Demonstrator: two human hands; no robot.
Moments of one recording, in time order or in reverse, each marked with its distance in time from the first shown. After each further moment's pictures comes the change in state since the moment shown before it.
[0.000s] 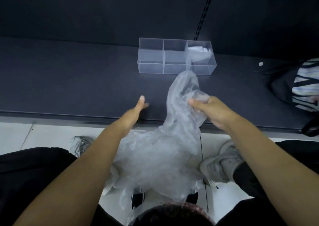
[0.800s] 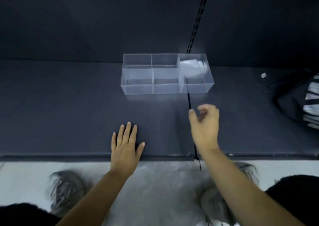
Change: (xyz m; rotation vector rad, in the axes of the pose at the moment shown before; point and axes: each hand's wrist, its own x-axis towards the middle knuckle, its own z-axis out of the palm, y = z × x) left_hand 0.058 -0.033 0.030 1.070 0.478 0.347; right_hand 0.089 0.026 0.000 -0.283 0.870 -0.351
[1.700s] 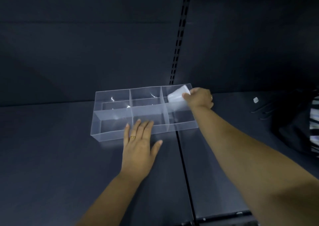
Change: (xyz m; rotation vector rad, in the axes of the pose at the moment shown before) left_hand 0.155 0.085 -0.027 -0.175 0.213 0.239; right_hand 0.238 0.012 0.067 -0.376 -0.143 0.319
